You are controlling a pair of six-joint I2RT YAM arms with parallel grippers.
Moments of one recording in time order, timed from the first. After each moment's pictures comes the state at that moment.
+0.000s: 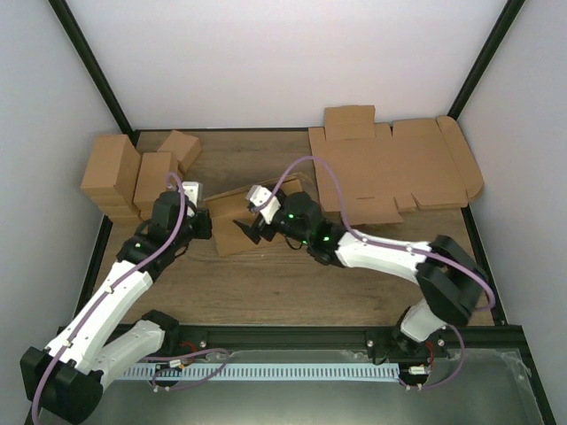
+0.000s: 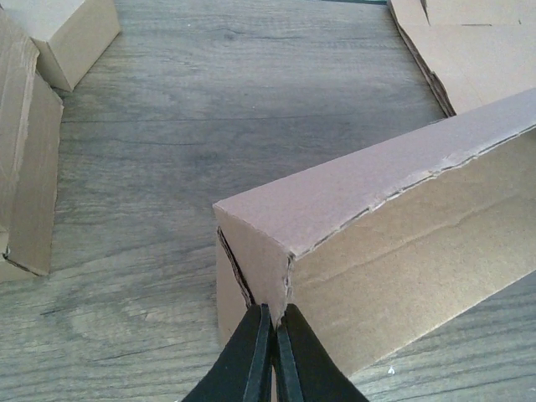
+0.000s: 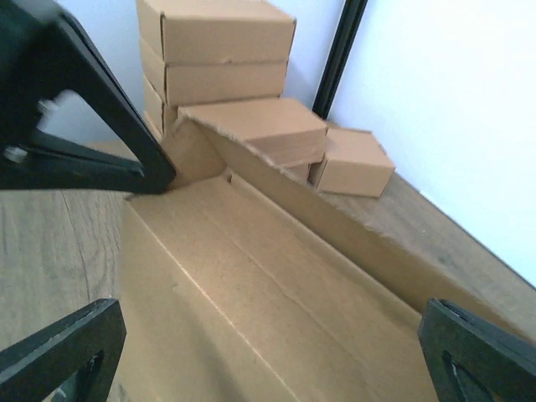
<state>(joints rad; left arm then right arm) -0.40 0.90 0.78 -0.52 -0.09 -0.28 0.94 1.60 0.97 0.40 -0.06 -0.24</state>
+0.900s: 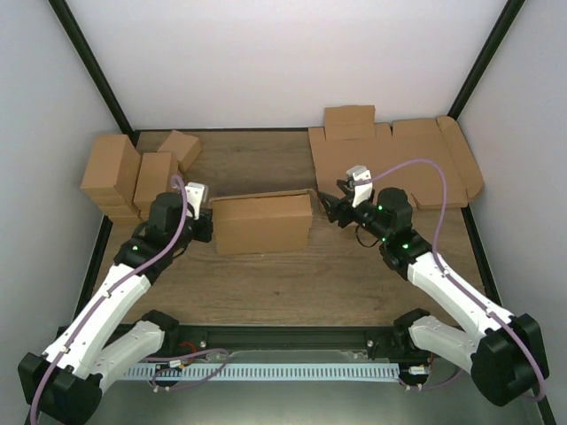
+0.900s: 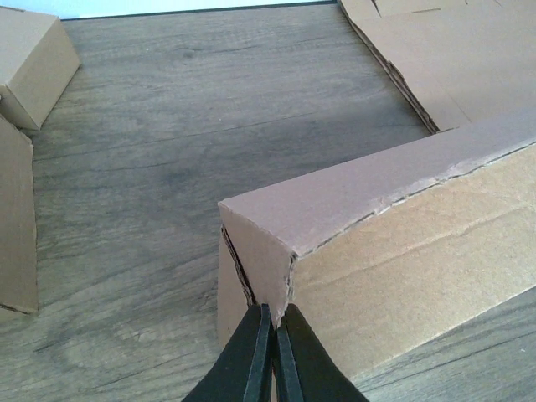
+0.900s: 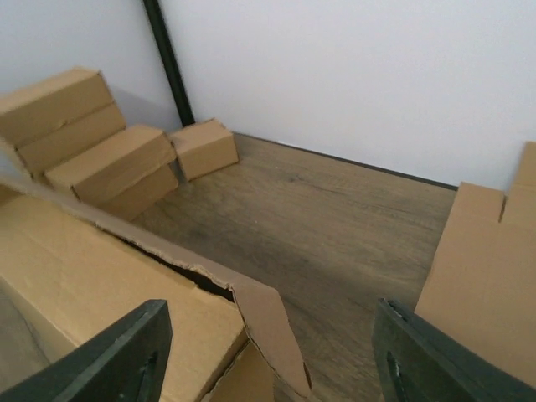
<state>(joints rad) -0.40 0.88 0.78 -0.51 -0.01 -0.16 0.45 0.99 0.64 0.19 -0.24 0.08</state>
